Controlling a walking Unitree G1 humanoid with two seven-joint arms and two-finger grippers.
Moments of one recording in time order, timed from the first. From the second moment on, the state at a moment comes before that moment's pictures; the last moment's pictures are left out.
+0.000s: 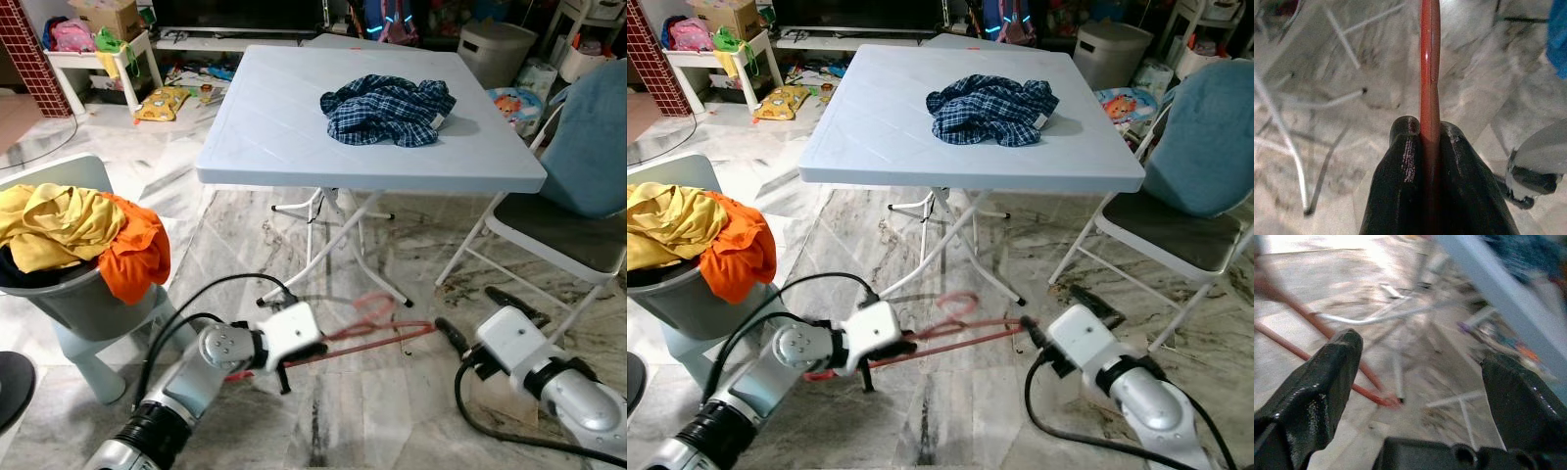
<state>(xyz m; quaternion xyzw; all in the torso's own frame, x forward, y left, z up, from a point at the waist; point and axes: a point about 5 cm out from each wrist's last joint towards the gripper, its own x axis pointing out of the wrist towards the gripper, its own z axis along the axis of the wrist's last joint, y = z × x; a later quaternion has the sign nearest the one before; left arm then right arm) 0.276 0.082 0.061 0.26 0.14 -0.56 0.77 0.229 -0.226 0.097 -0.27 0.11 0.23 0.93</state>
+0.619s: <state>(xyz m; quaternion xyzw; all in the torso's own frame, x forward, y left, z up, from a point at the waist) 0.261 0.062 0.073 0.25 0.06 -0.65 0.71 0.201 -0.225 0.085 -0.34 0.20 0.44 0.81</state>
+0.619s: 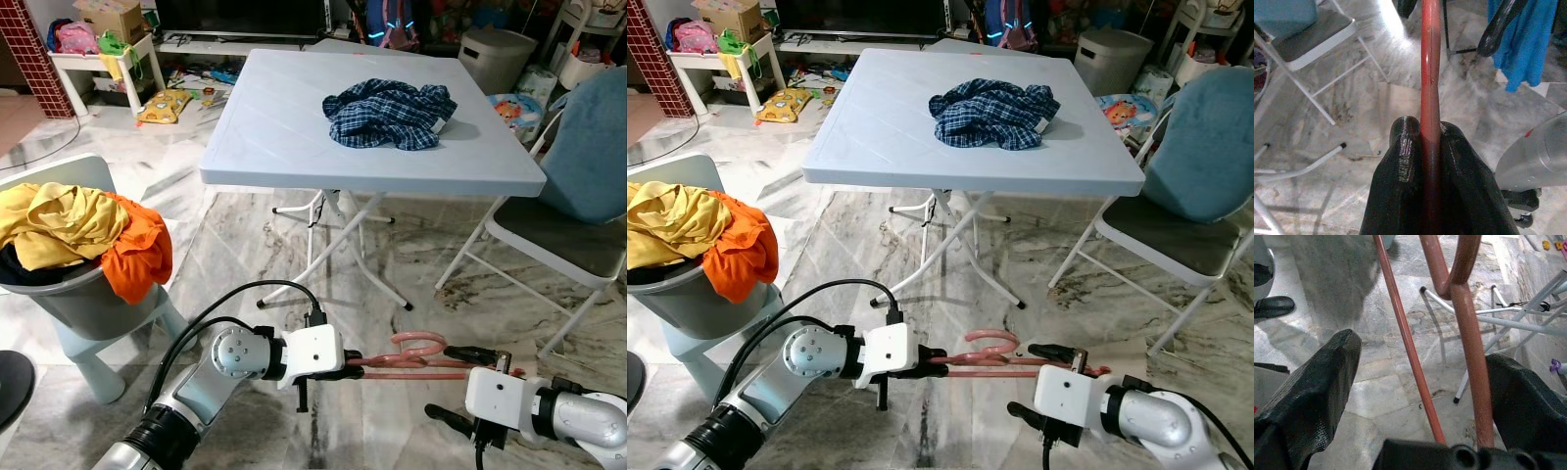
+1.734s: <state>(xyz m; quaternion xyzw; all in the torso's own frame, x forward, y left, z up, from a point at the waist) 0.254 0.058 0.069 0.26 0.03 -0.68 0.68 0.208 -0.242 0.093 -0.42 0.25 0.46 0.74</state>
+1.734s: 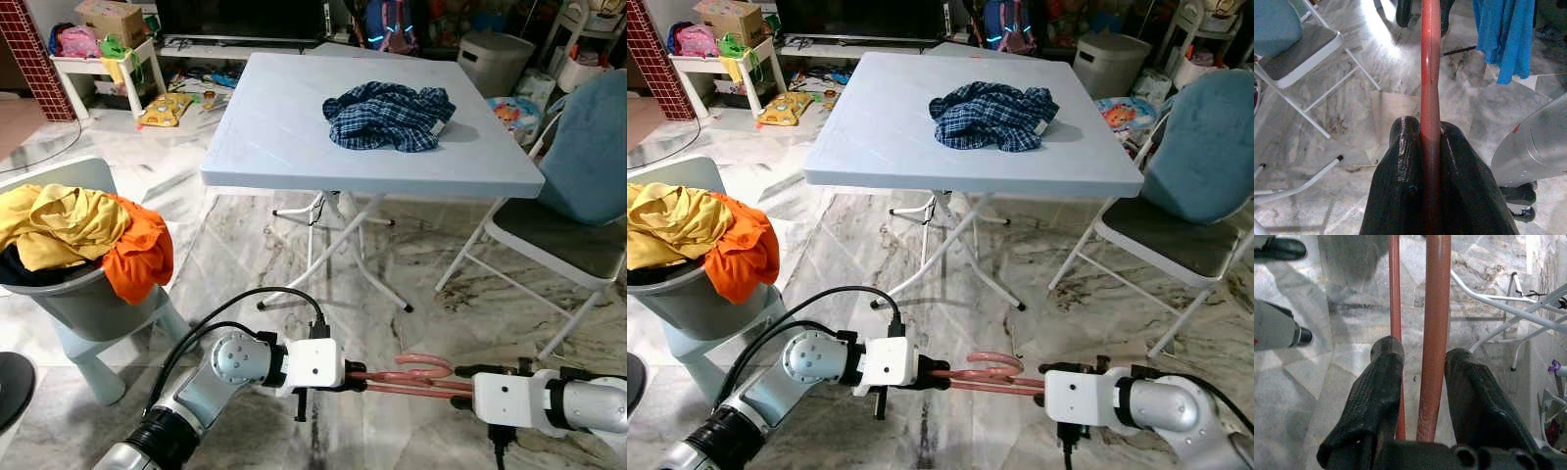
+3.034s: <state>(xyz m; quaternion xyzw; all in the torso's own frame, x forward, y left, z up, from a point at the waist) 0.265 0.058 0.078 0.23 0.03 -0.64 0.73 0.199 -0.264 0.069 -0.46 0.30 0.41 0.73</state>
